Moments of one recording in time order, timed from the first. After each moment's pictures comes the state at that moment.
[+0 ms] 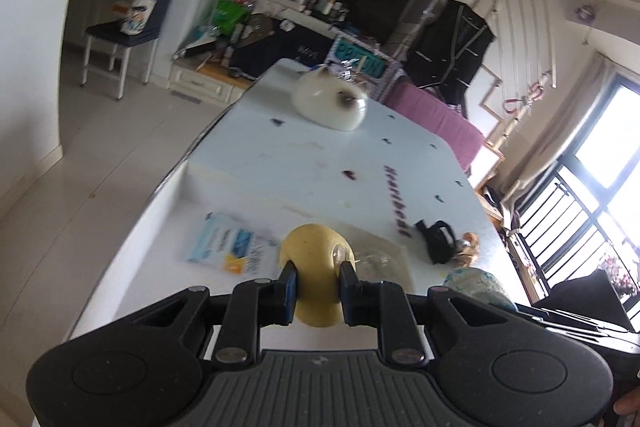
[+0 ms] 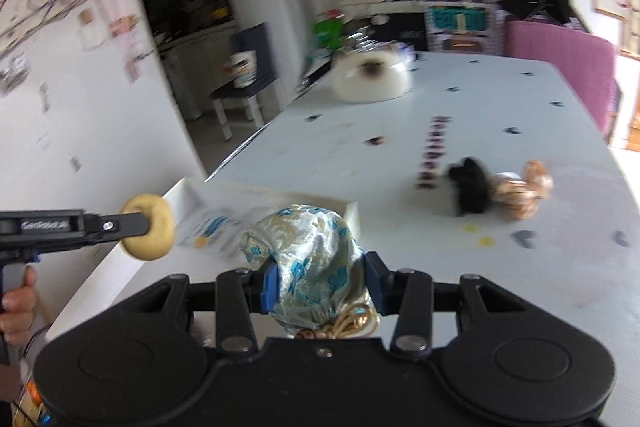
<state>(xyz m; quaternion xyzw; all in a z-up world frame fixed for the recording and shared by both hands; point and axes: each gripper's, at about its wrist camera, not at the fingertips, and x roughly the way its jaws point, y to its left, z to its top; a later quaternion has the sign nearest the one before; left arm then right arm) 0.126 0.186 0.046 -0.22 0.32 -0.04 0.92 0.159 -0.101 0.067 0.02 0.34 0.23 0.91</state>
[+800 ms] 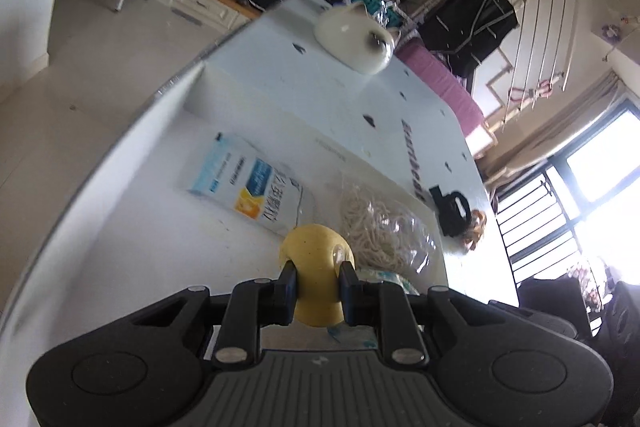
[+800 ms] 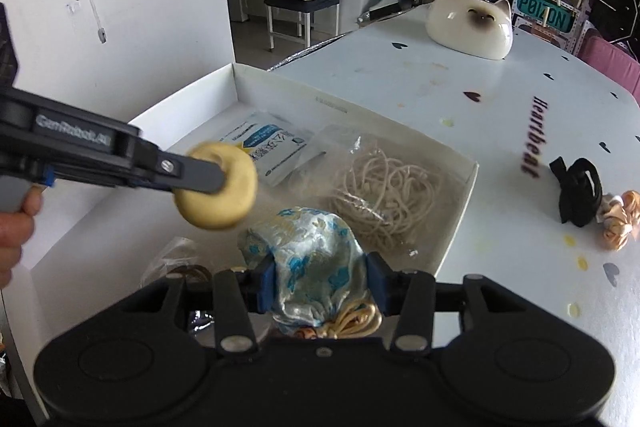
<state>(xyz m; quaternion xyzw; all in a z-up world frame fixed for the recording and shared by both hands) 0.165 0.211 -0.016 -0.30 0.40 -0.08 0.86 0.179 -0.001 0.011 -0.13 0.40 0.29 0.86</state>
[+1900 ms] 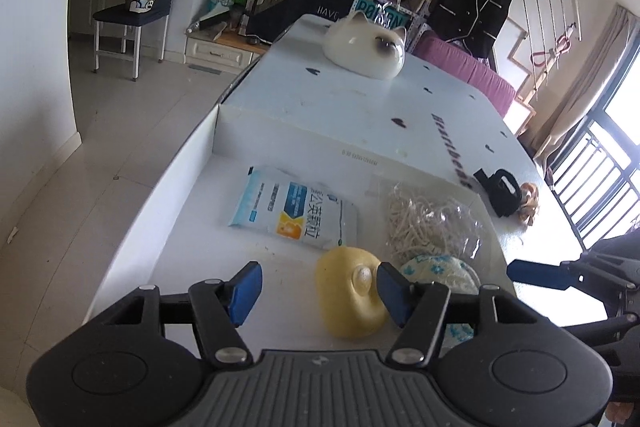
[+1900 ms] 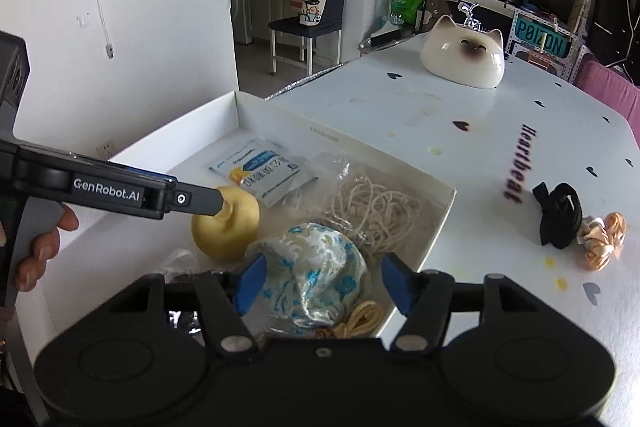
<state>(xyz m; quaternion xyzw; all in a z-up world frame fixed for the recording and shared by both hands) 0.152 0.197 -0.002 -0.17 0.37 -0.02 0.91 0.171 -0.018 0.028 -0.12 0.36 0.30 0.87</state>
